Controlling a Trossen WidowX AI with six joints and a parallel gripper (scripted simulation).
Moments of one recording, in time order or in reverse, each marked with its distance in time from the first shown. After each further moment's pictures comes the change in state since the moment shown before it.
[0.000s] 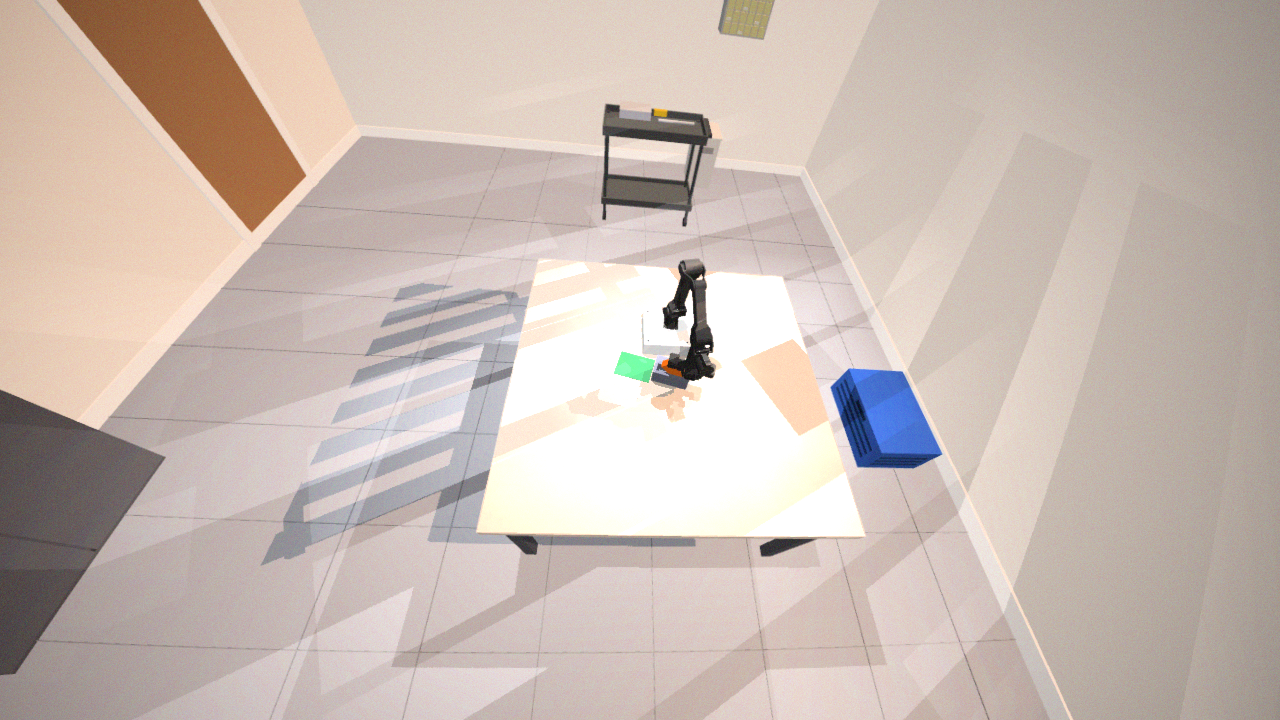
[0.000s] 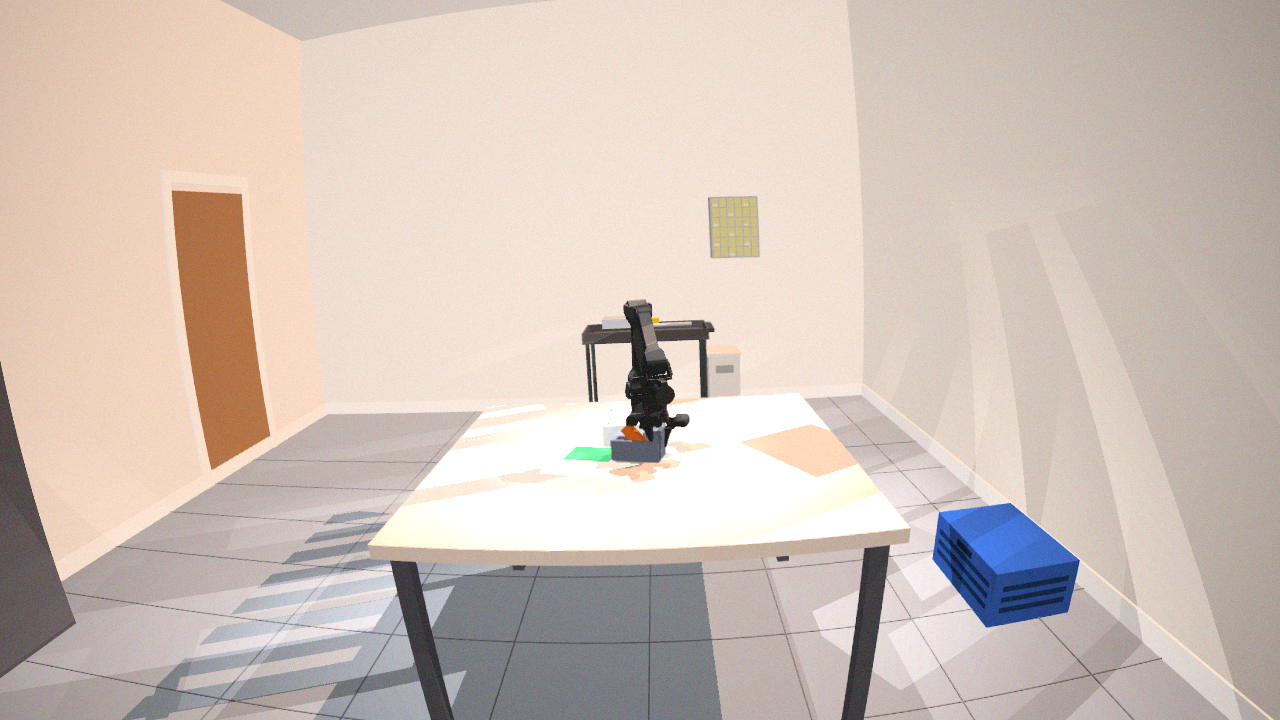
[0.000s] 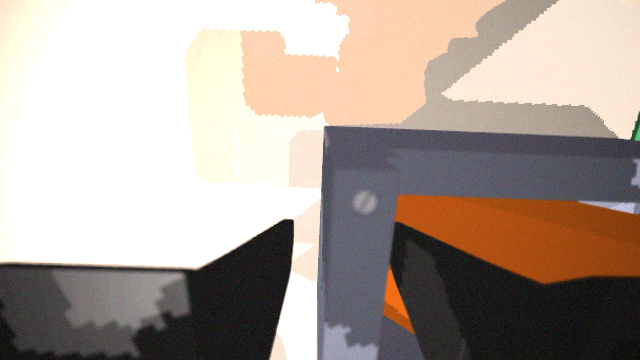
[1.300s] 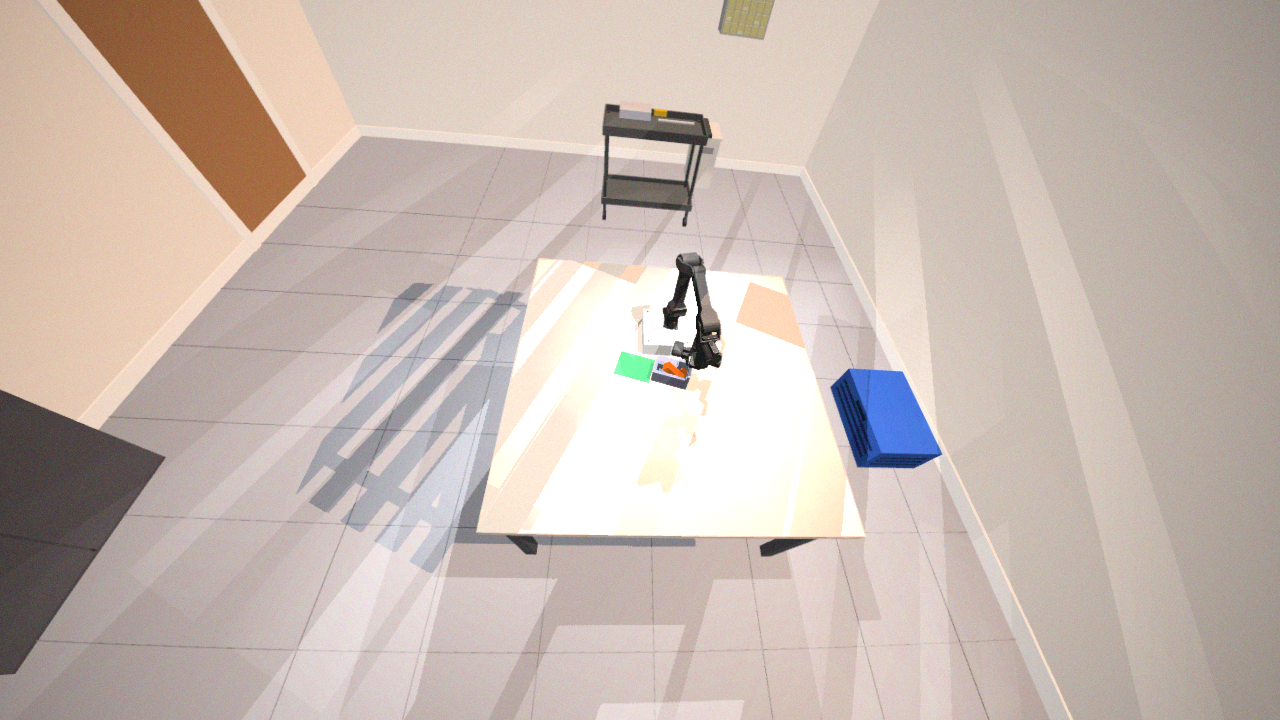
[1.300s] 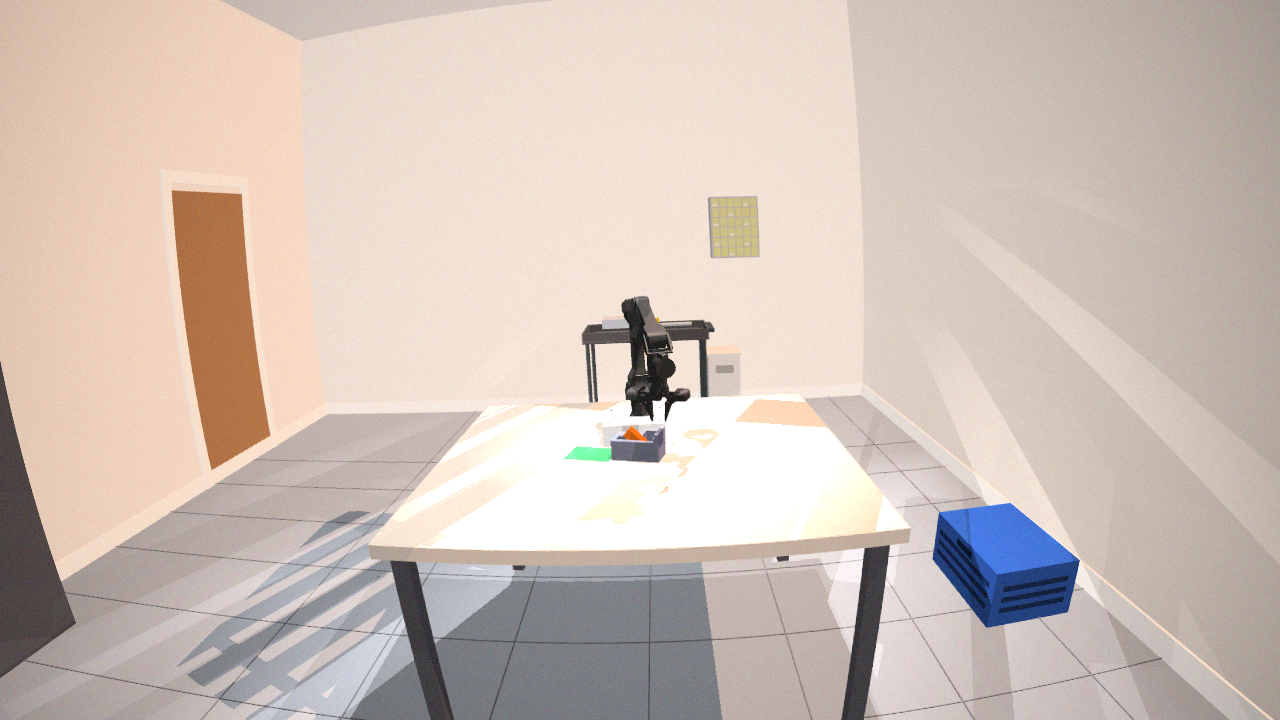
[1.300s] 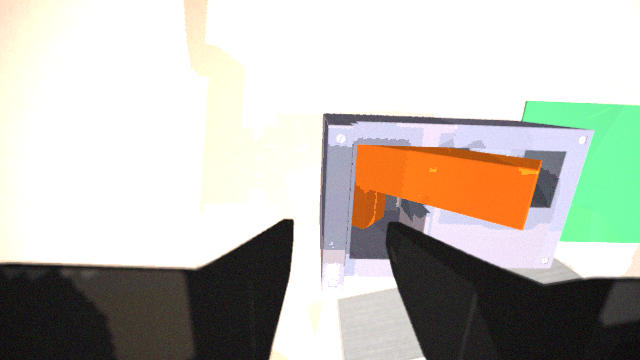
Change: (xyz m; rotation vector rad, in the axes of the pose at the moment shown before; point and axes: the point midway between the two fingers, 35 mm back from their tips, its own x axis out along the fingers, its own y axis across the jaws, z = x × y) arm -0.080 0.004 0.001 0.006 0.019 -0.011
